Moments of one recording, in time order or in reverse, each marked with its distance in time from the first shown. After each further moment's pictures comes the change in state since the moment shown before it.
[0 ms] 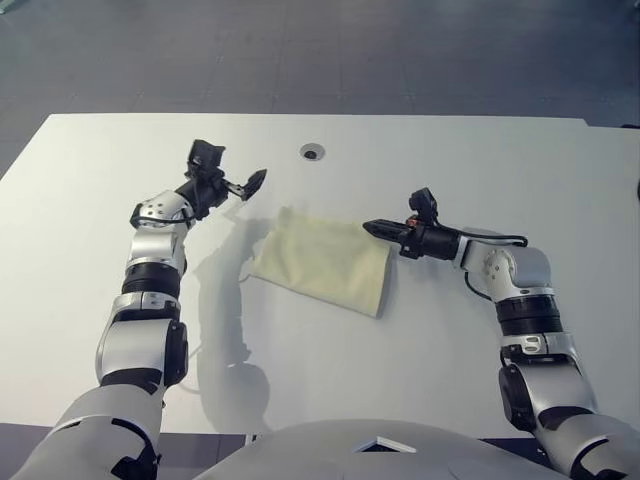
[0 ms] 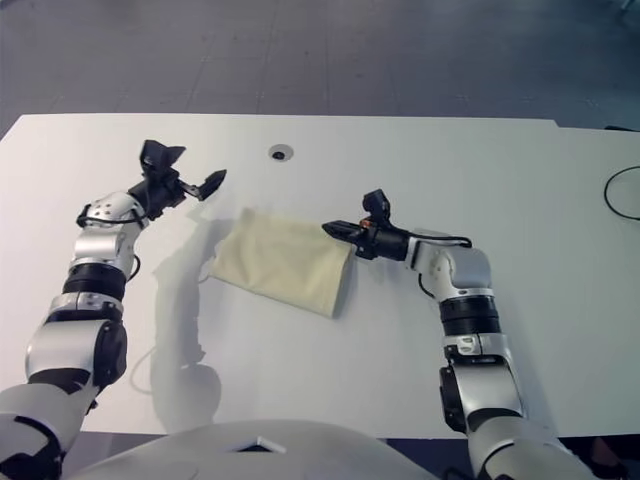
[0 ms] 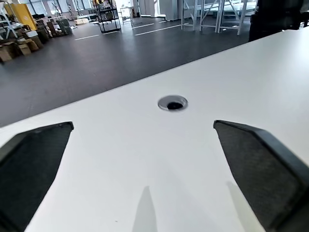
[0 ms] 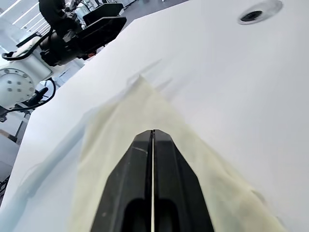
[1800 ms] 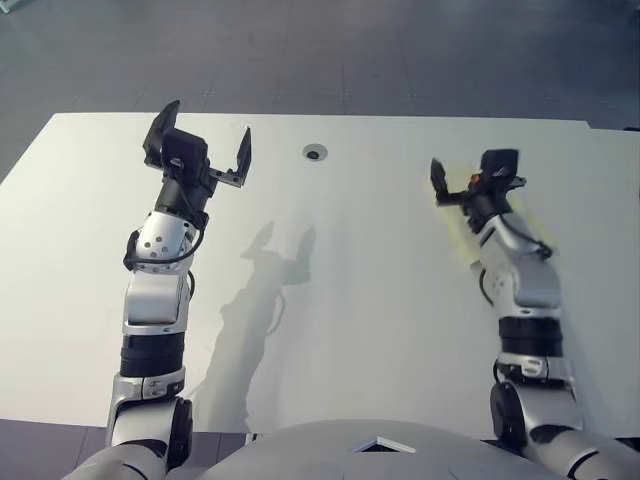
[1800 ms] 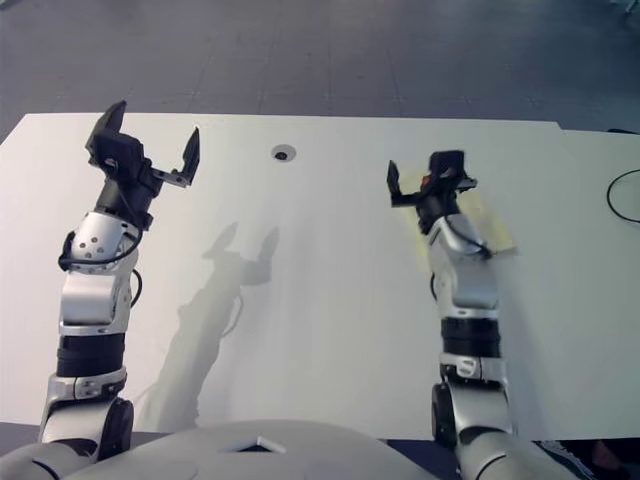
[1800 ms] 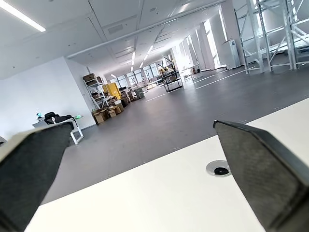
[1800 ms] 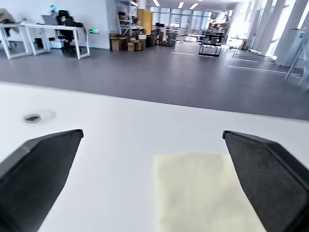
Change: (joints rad) left arm 0.403 -0.089 -0.077 -0.841 0.189 0.092 0.452; right arm 0.229 0.054 -0.075 -0.171 -0.370 -0.578 -0.788
